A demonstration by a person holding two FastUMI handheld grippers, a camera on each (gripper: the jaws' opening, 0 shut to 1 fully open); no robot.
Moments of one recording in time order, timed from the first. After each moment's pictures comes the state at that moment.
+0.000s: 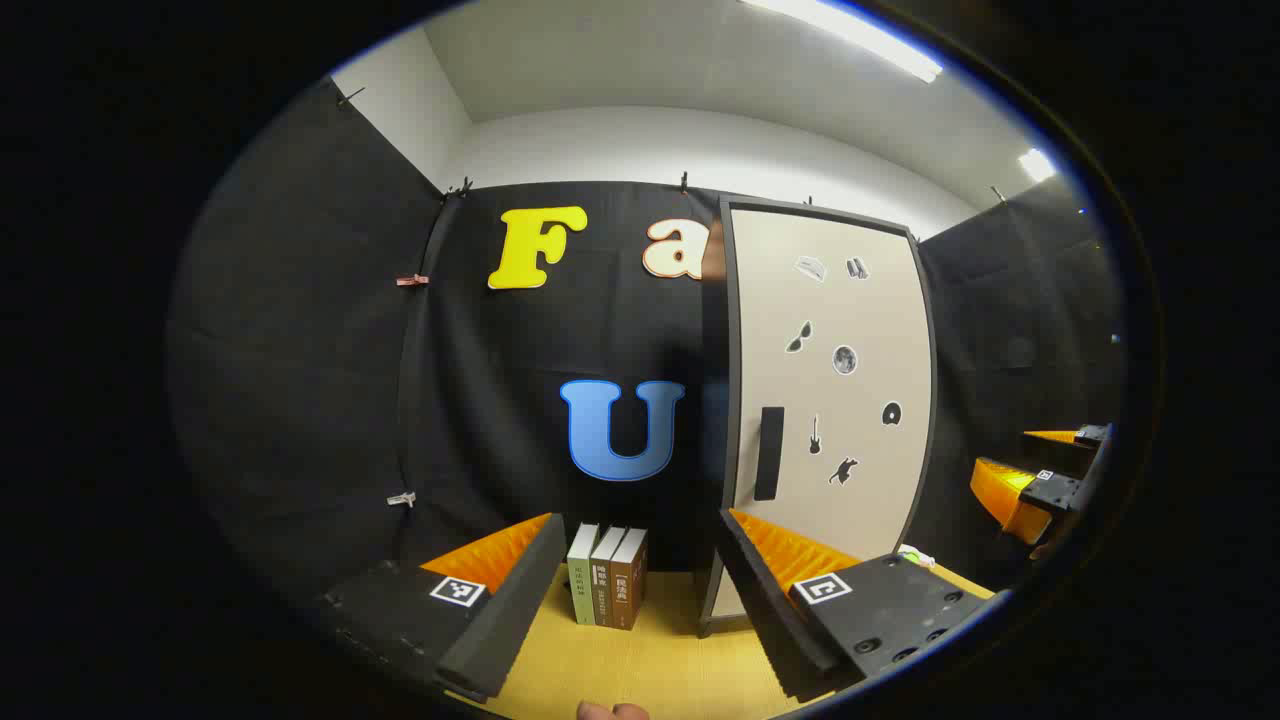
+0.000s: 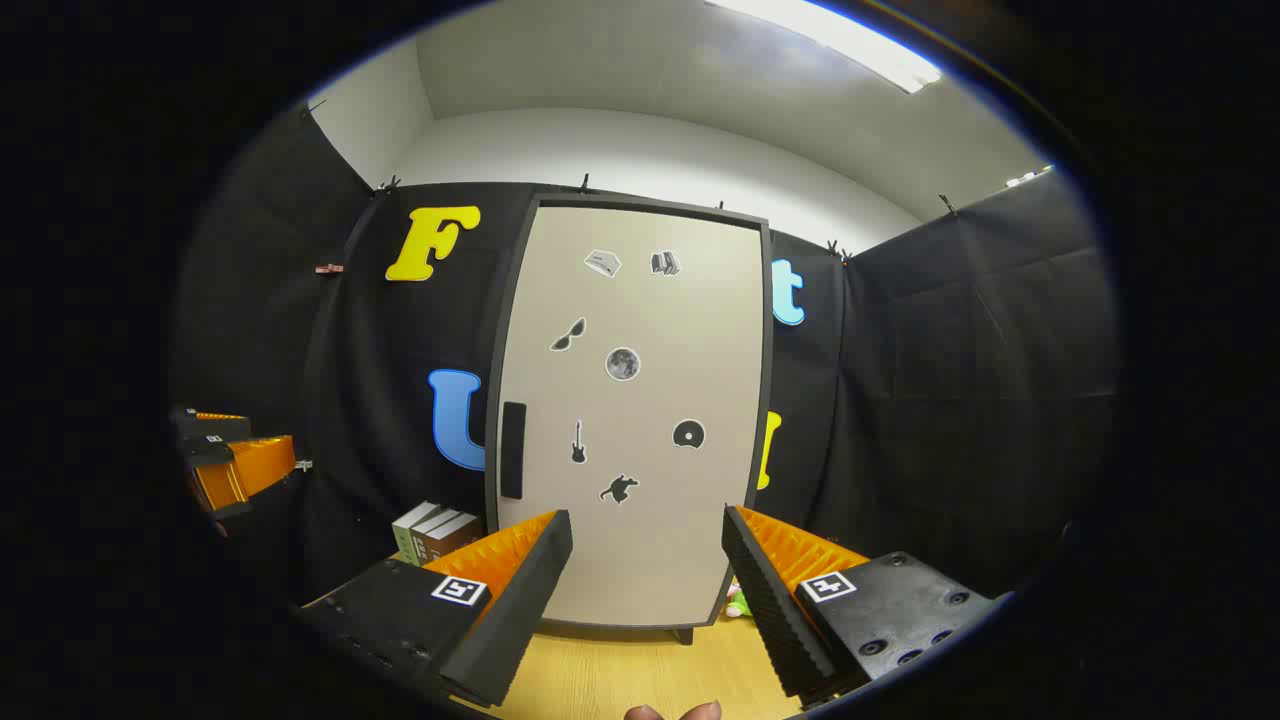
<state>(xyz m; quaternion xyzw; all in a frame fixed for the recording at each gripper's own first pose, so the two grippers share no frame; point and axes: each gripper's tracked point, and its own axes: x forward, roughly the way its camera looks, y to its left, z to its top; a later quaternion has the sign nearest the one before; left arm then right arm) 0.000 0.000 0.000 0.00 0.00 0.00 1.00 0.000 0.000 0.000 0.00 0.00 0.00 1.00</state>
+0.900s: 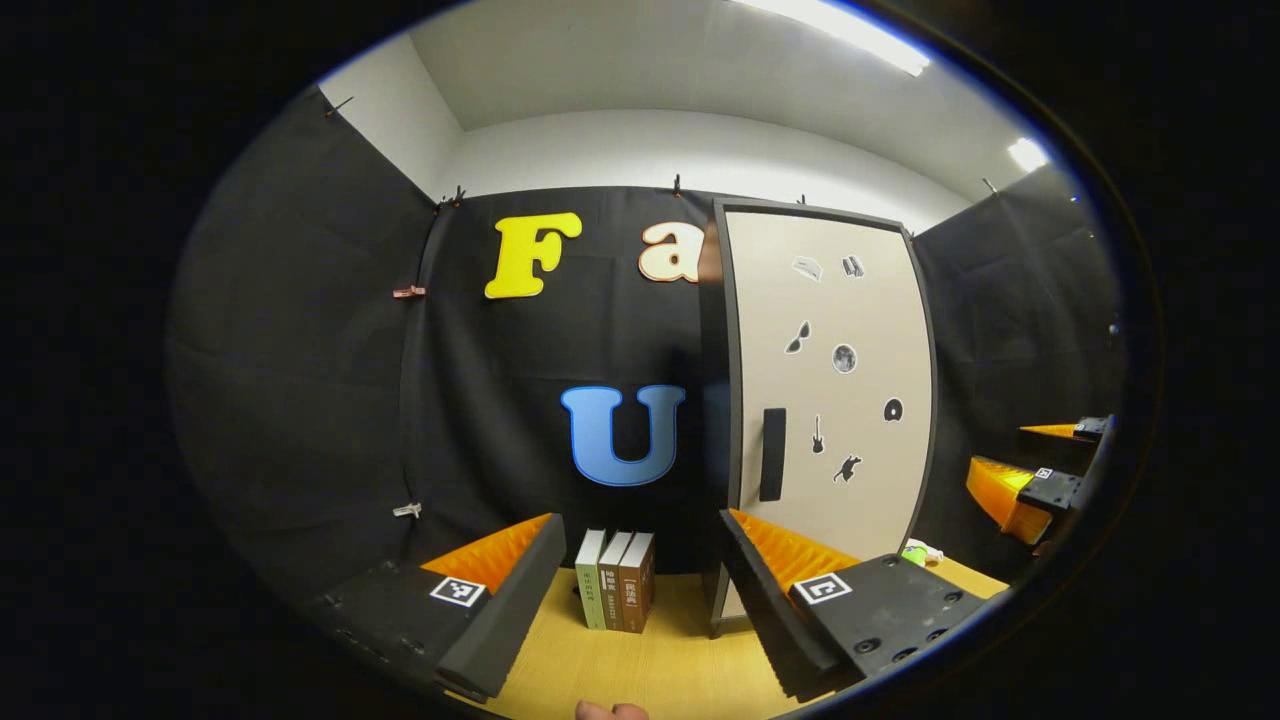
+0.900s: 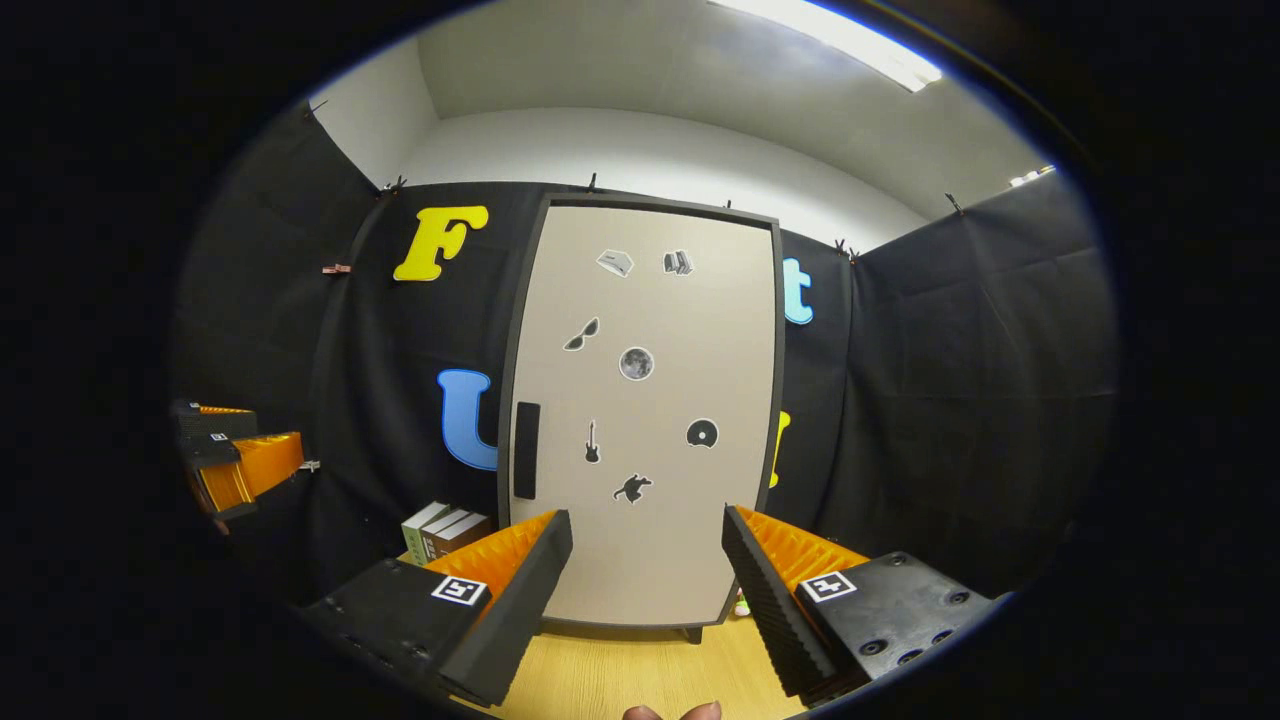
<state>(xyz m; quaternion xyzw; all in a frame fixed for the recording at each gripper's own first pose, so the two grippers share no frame) 0.000 0.006 0.005 0.02 -0.01 0.00 1.00 -0.001 0.012 -0.002 0.00 0.00 0.01 1.00</state>
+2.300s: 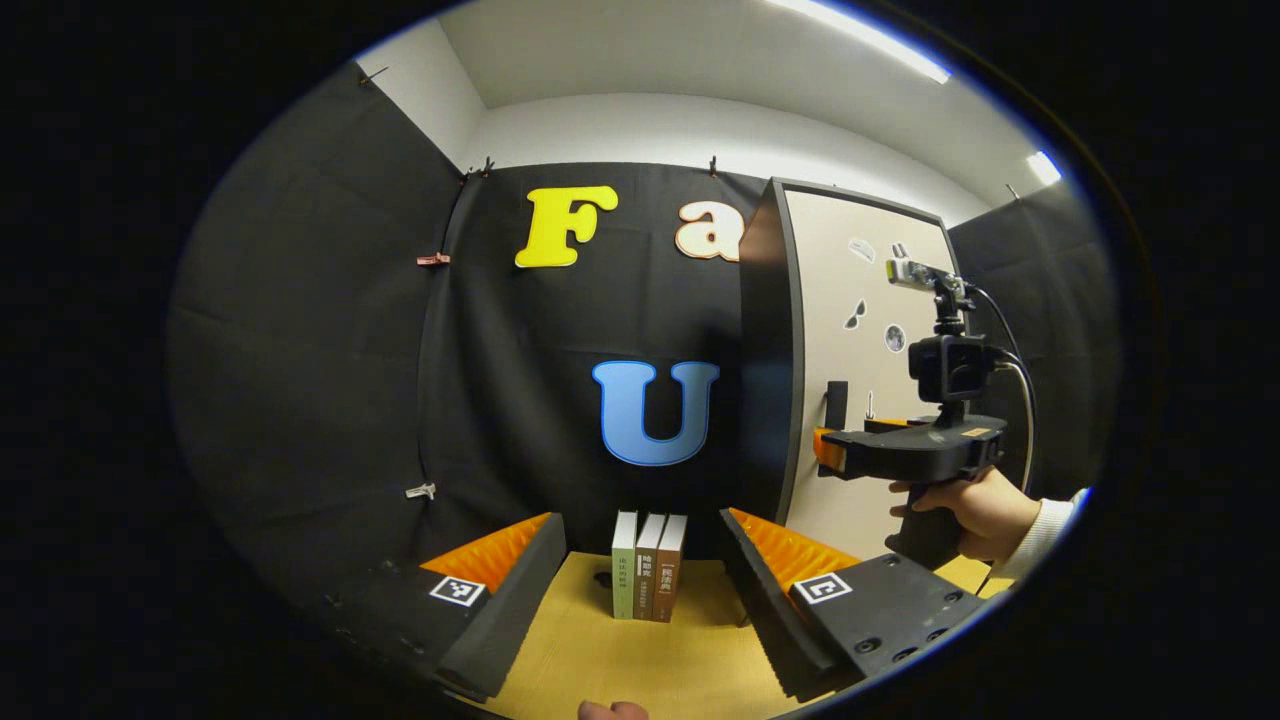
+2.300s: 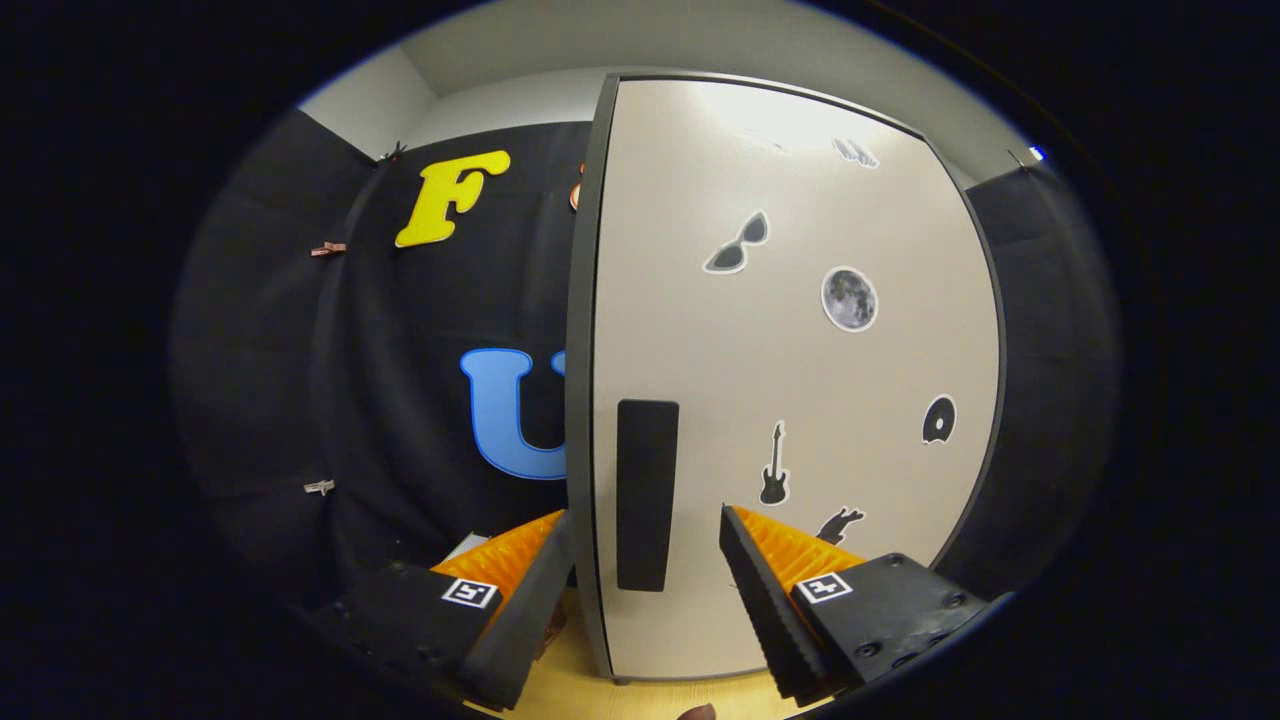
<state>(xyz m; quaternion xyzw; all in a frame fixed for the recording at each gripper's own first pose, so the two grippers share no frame) 0.018 0.090 -0.032 -0.01 0.02 0.01 1.00 0.222 0.167 -0.055 0.04 0.06 0.06 1.00</state>
